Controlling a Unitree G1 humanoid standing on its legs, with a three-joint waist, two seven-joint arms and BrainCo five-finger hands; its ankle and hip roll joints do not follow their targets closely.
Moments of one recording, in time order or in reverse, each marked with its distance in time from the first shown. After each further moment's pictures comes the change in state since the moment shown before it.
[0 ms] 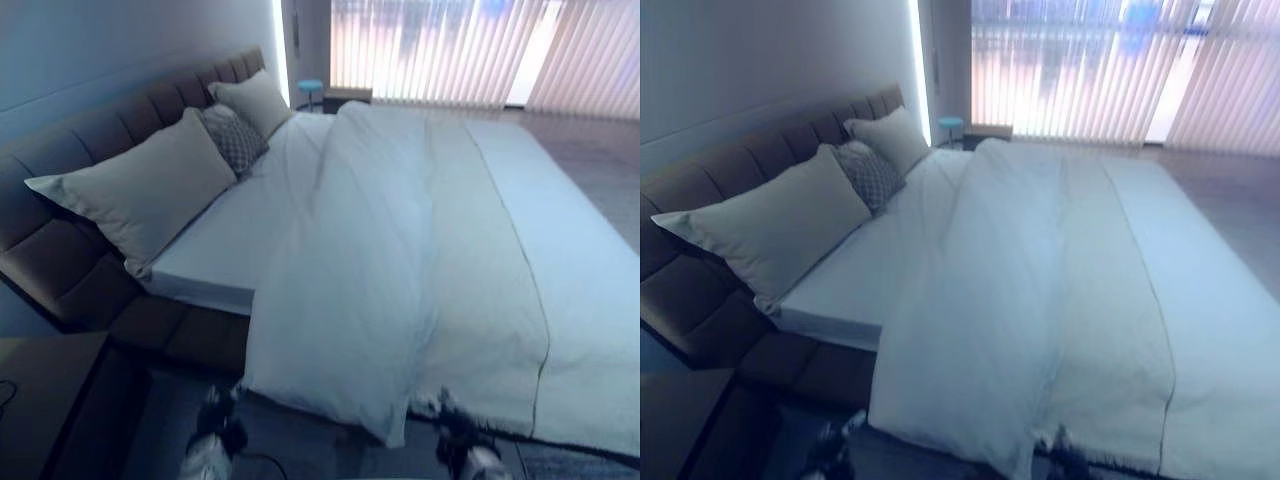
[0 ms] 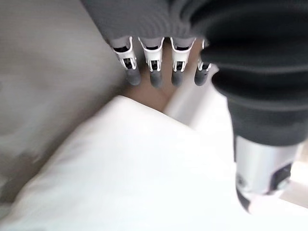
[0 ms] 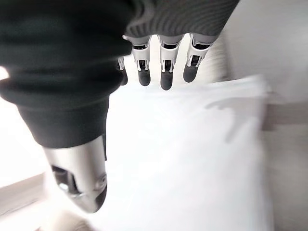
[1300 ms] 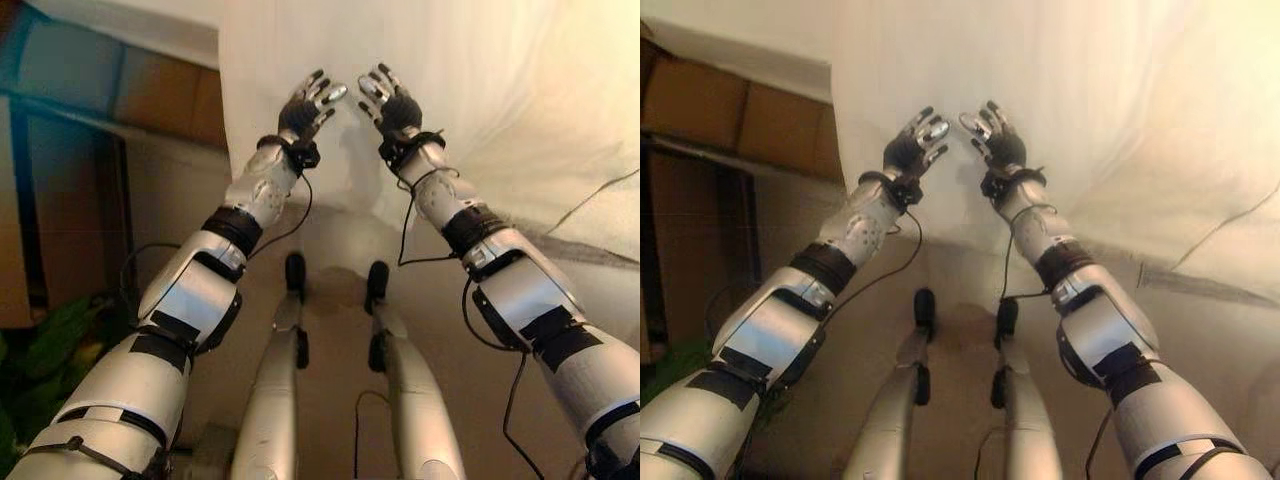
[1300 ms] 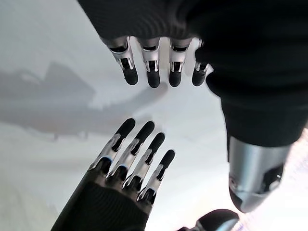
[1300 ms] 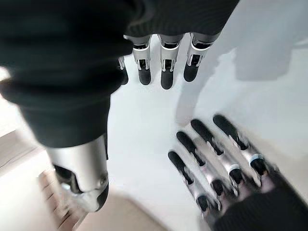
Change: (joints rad) left arm -1.212 0.097 -0.380 0.264 -0.517 0.007 -0.178; right arm -1.279 -0.005 0.279 0.345 0.561 -0.067 0.064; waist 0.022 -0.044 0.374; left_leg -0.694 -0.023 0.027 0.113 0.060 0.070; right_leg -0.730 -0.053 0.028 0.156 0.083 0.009
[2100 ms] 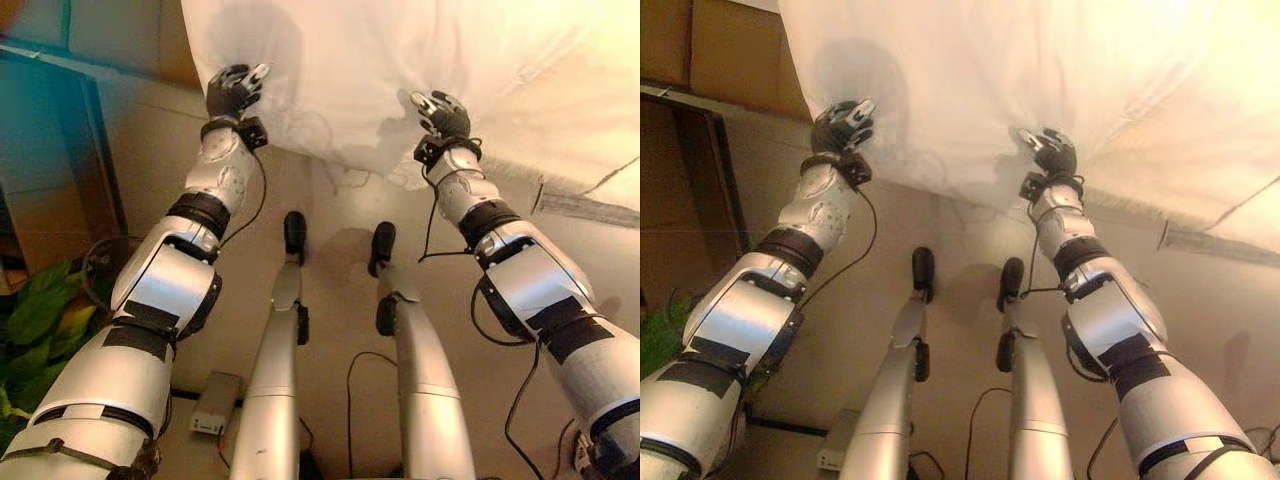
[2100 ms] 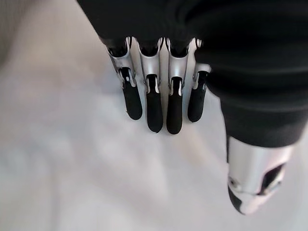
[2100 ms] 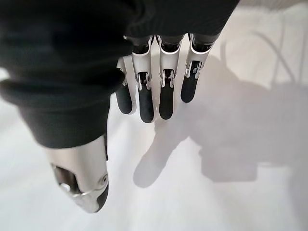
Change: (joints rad) left arm 0.038 0.111 0.112 0.176 0.089 -0.080 0.293; right arm 0.028 -0.041 -0.067 0.288 -0.158 -0.018 -0.260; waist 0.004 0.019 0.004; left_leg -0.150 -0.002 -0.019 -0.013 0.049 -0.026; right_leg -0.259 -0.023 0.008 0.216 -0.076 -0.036
